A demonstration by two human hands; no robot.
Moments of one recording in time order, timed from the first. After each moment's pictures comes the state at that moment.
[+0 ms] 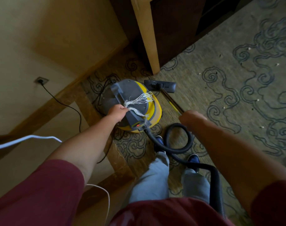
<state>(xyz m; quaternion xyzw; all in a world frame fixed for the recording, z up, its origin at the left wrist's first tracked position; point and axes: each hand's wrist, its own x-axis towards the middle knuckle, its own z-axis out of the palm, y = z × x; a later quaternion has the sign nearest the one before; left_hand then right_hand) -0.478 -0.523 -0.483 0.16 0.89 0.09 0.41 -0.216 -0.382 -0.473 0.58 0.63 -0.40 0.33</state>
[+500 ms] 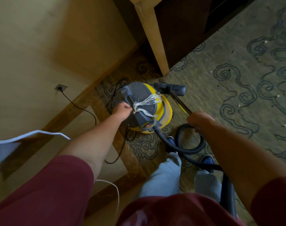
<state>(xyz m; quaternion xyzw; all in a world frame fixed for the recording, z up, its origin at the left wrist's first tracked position) -0.484 -0.521 -0.454 0.17 0.91 0.06 0.37 -0.204 -0.386 -0.470 0.60 0.59 -0.45 0.29</state>
